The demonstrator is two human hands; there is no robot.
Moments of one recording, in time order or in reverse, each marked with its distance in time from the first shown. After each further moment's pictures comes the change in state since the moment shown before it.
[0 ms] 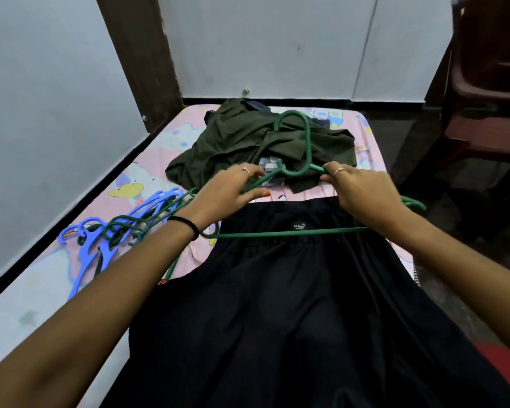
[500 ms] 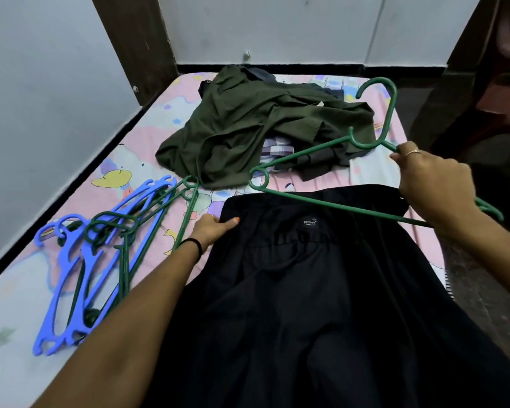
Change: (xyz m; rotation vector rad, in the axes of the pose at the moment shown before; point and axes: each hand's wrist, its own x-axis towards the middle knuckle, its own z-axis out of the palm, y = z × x) left_hand -0.032 -0.115 0.129 -0.570 -0.159 -1.084; right_hand -0.008 0.066 0.051 -0.156 -0.088 0.329
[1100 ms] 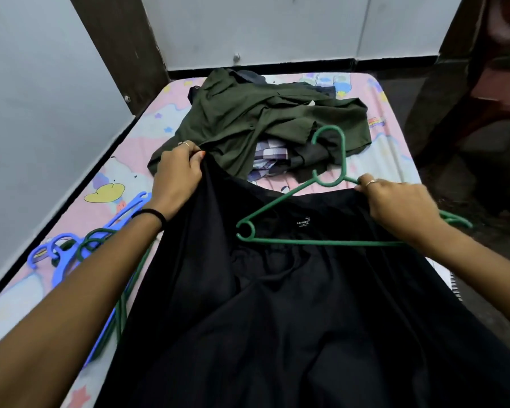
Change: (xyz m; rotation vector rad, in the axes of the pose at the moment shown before) left_hand -0.020 0.108 -0.075 0.329 0.529 0.681; right_hand -0.021 -0.019 0.036 0.027 -0.154 -0.192
